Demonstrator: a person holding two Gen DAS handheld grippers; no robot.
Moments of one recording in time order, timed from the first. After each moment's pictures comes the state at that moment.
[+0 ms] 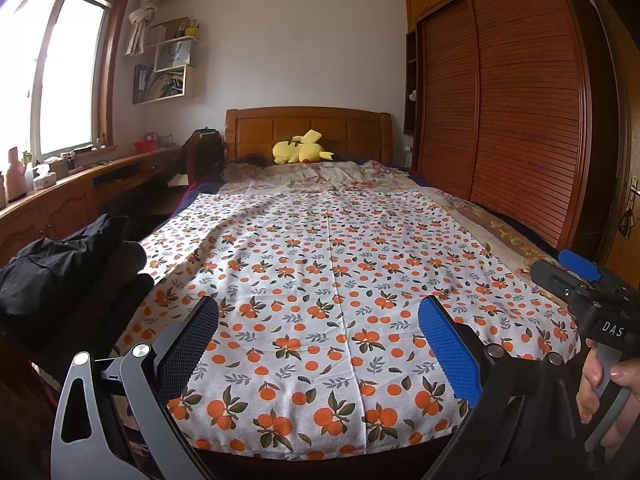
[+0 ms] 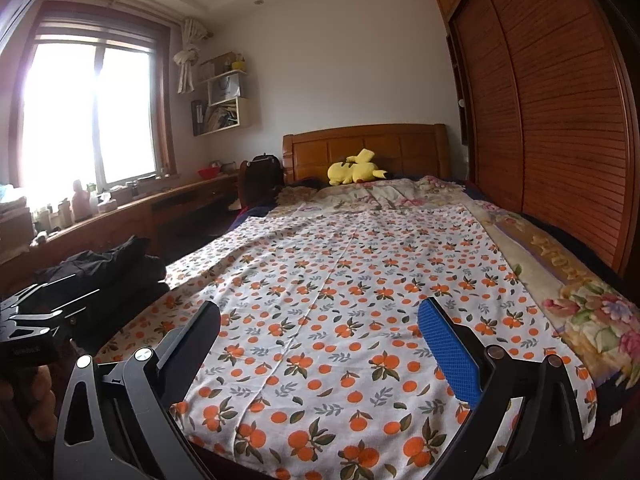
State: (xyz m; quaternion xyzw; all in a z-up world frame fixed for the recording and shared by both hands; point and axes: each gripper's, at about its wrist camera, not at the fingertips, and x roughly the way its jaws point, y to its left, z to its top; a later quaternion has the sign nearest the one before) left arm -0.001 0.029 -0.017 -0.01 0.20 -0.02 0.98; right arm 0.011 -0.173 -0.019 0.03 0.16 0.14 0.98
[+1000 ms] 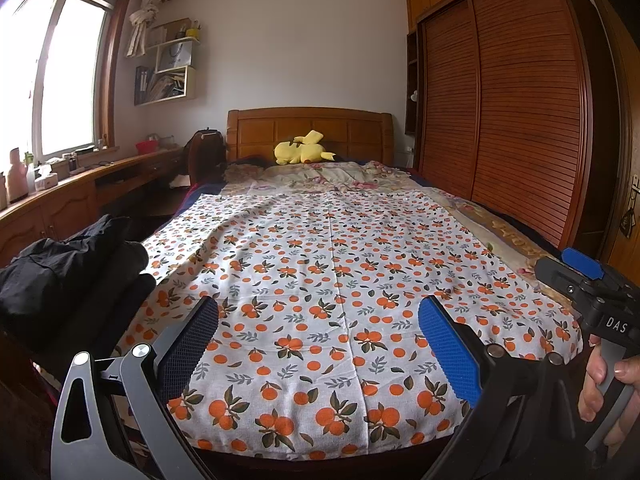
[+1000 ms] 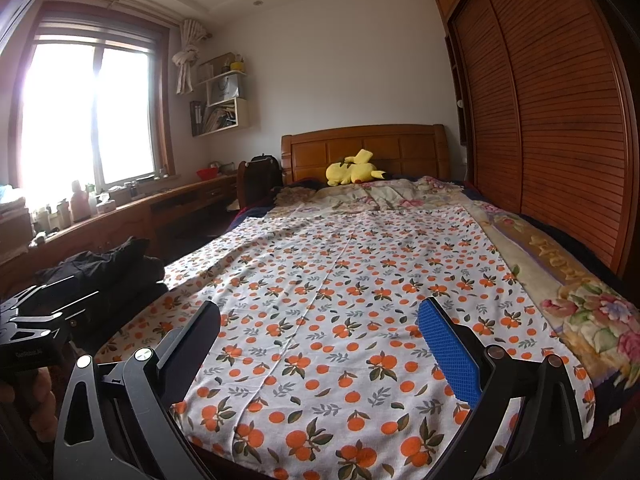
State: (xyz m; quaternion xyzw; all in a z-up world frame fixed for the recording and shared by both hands) left arm 0.000 0.030 -0.015 -0.01 0.20 -0.02 0.98; right arm 0.009 -0.173 -0.017 0.03 0.16 0.14 0.98
